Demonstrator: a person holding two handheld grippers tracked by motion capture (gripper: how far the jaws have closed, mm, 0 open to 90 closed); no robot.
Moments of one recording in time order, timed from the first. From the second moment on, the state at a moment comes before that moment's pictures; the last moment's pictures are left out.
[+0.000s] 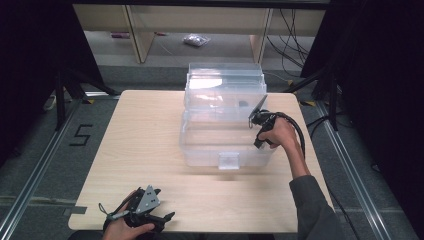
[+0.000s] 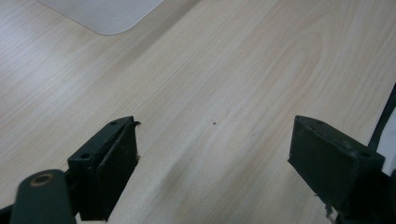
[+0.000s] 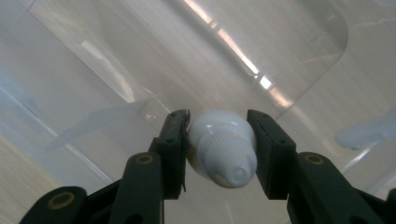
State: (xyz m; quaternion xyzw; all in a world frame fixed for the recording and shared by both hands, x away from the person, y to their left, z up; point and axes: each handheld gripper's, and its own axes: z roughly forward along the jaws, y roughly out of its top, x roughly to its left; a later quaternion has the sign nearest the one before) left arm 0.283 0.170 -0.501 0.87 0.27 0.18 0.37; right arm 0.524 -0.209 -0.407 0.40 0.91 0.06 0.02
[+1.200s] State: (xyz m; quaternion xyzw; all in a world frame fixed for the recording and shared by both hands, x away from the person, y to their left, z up) left arm 0.284 0.169 -0.502 0.87 0.27 0.18 0.36; right arm 0.531 -0.198 -0.431 0.41 0.91 0.03 0.01
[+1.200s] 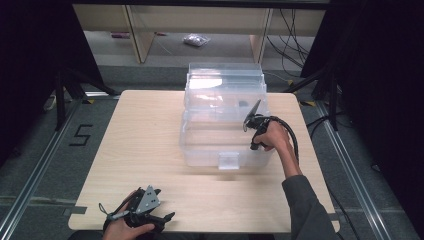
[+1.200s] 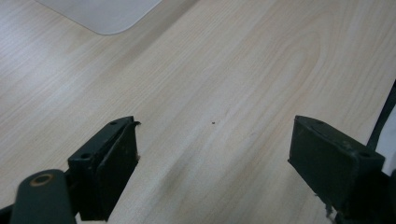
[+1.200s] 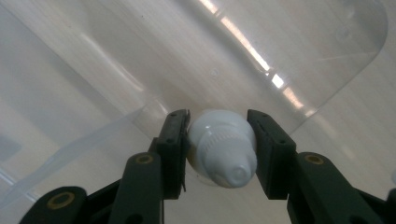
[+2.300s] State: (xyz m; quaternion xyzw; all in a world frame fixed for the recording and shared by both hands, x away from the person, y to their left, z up) left arm 0.283 0.170 -0.500 0.88 0.26 0.17 0.36; right arm 0.517 -0.205 -0.395 0.40 0.91 0.09 0.08
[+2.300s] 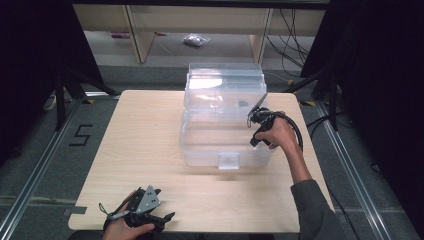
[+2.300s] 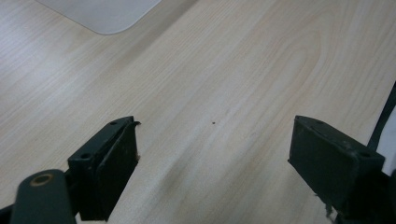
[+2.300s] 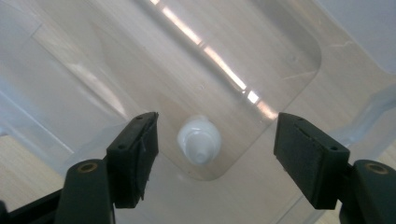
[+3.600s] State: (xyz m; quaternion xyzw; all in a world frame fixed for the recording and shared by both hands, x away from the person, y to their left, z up) left arm 0.283 0.169 -0.502 0.87 0.27 0.18 0.37; right arm 0.481 -0.208 -0.368 0.39 0.90 0.17 0.10
